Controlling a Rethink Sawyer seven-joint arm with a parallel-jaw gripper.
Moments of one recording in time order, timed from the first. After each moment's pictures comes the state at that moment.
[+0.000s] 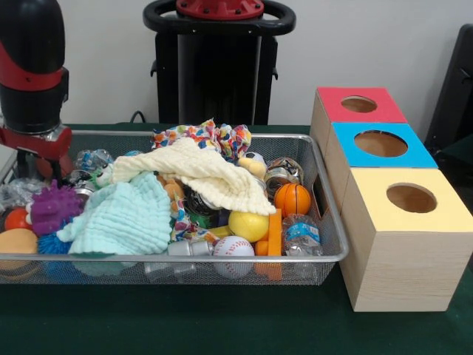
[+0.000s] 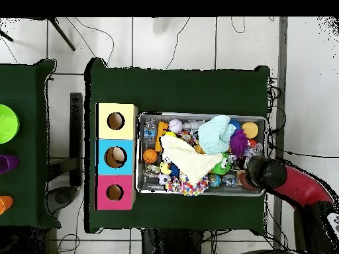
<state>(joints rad) -0.72 -0.45 -0.02 1.54 -0.30 0.42 1.53</state>
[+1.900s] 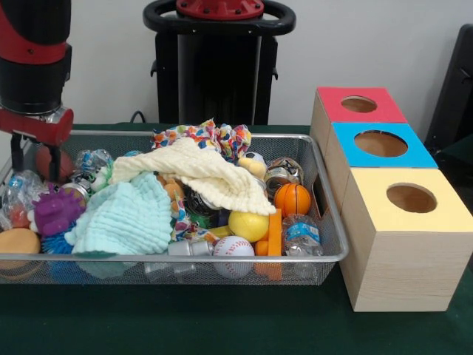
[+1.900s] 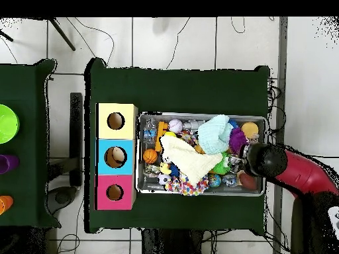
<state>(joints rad) -0.65 -0.53 -0.02 1.50 -0.27 0.52 1.53</state>
